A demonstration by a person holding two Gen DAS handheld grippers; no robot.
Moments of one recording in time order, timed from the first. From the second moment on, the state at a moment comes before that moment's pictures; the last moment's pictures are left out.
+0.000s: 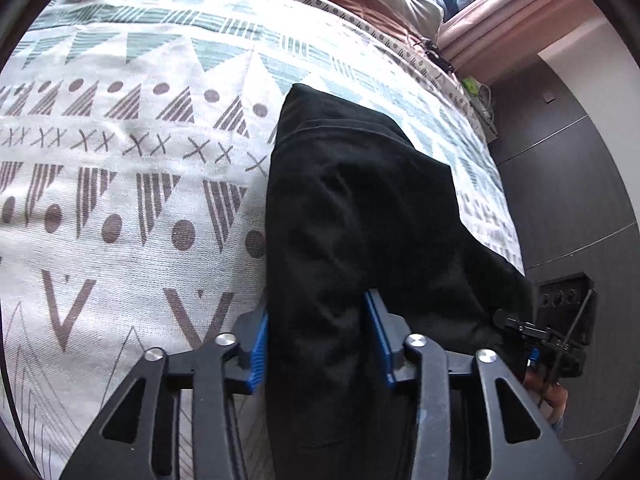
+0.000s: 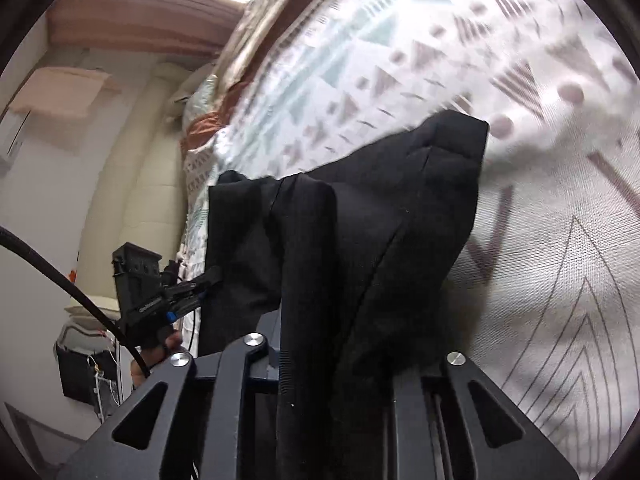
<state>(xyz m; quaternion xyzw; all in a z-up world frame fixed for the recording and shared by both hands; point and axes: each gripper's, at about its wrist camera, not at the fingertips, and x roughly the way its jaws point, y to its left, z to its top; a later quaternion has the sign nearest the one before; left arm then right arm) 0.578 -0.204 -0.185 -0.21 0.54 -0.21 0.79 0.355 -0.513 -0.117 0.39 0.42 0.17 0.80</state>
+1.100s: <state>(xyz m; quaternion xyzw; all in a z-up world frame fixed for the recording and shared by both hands) 0.442 0.086 0.028 -0.28 0.29 -0.22 0.89 0.257 -0.202 0.117 0.18 0.27 0.31 0.89</state>
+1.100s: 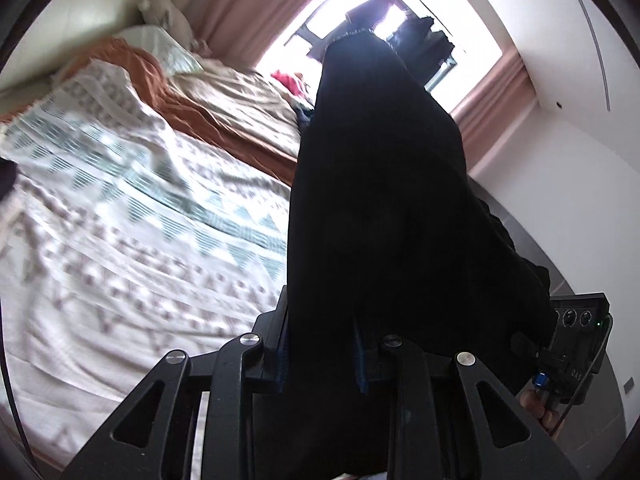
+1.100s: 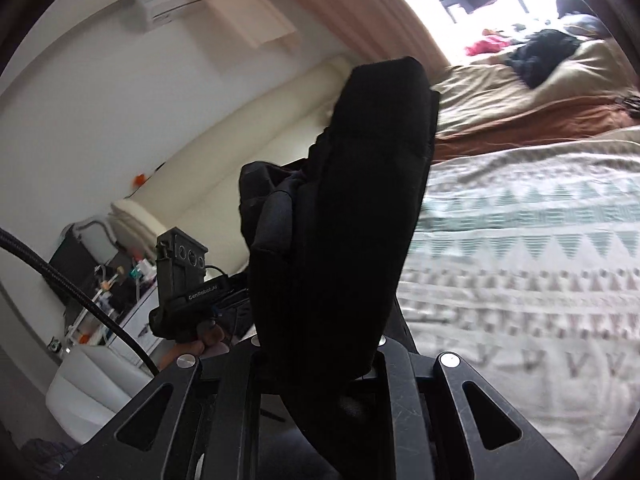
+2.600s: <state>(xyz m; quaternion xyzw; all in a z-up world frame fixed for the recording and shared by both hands) 0.319 0.517 0.109 -0.22 0.23 0.10 0.94 0.514 0.306 0.076 0.14 0.36 0.54 0.75</state>
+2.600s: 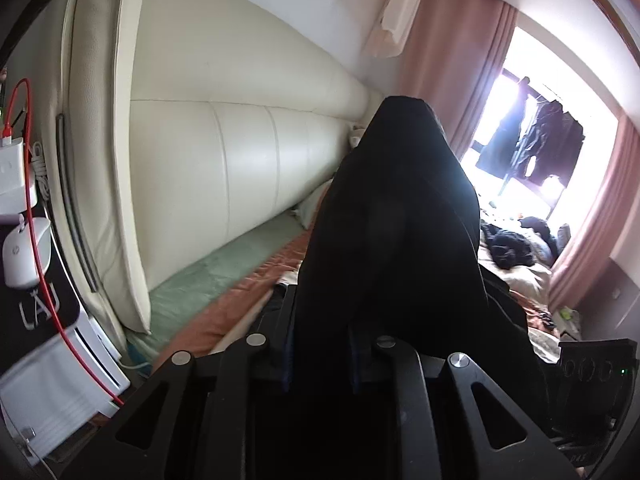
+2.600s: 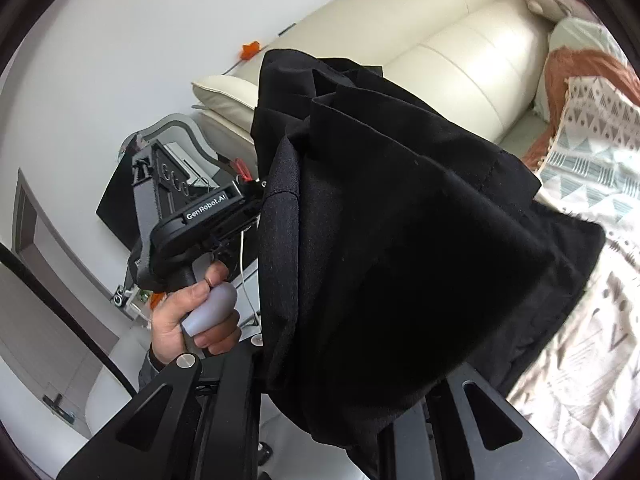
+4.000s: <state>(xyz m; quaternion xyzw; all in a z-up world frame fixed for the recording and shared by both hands) 0.378 0.527 -0.046 -0.20 0.32 0.20 0.90 0.765 0.343 -0.120 0.18 0.49 0.36 0.77</state>
